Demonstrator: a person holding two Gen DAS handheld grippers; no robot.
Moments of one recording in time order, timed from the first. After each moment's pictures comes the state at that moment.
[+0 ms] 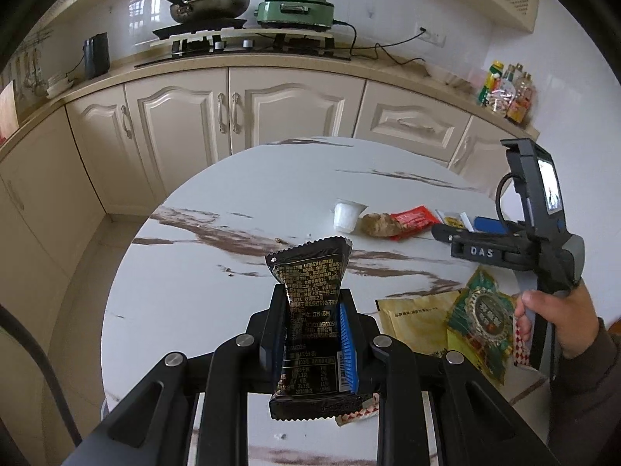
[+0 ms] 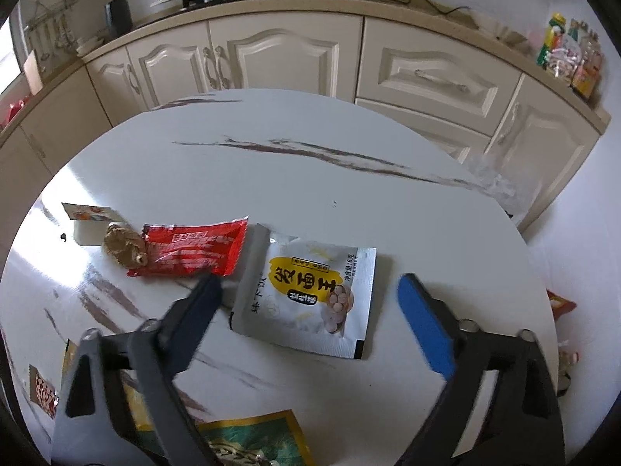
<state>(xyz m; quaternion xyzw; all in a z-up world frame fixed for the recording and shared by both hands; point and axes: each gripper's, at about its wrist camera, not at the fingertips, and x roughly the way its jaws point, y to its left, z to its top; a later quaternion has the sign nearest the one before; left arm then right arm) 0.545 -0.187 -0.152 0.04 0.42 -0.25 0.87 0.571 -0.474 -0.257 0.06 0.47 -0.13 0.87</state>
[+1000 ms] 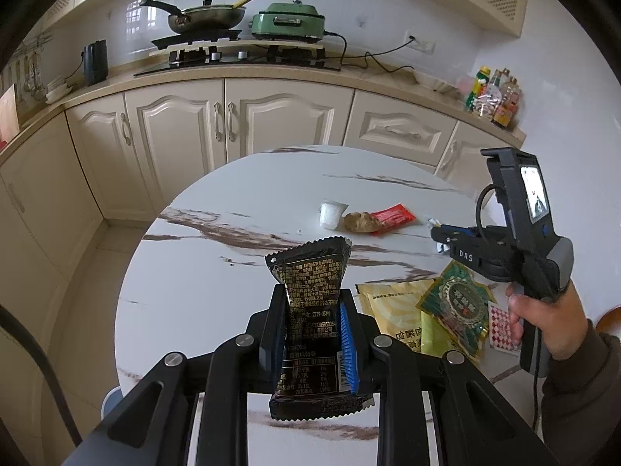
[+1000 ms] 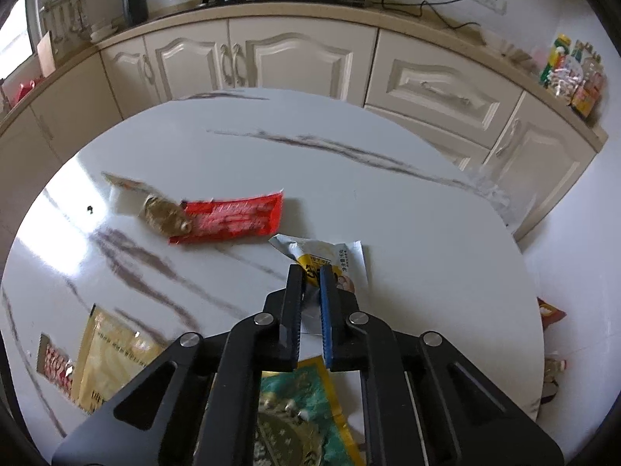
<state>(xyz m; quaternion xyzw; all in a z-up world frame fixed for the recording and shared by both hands) 0.509 -0.168 -0.120 0.04 0.41 -0.26 0.87 0.551 -0.448 -0.243 0.03 0.47 -0.12 0.87</state>
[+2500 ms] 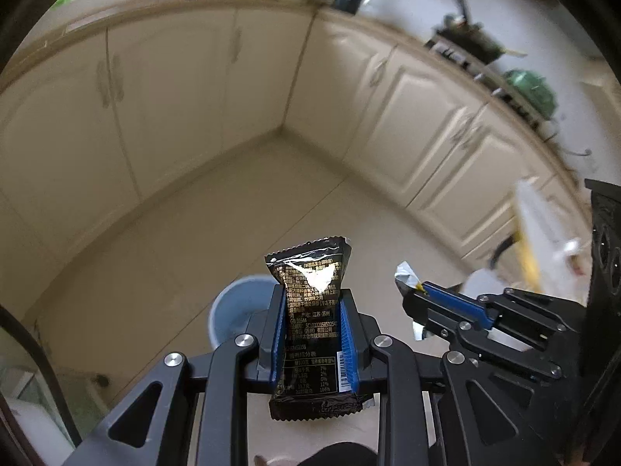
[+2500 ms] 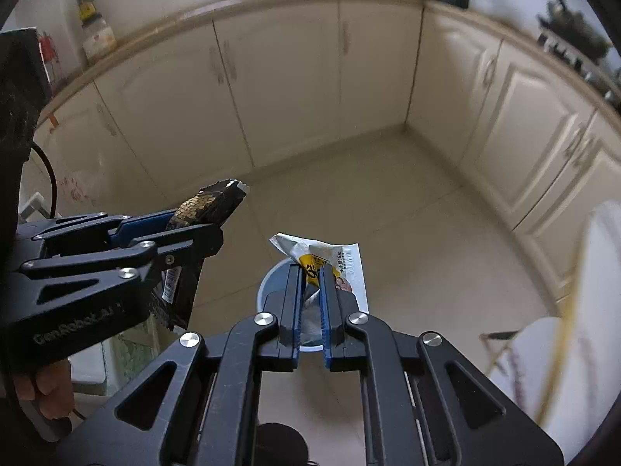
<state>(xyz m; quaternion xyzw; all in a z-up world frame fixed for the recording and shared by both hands) 0.416 0.265 -0.230 -0.16 0.47 0.01 0.87 0.548 0.080 -0.297 -0.11 0.47 0.27 0.83</state>
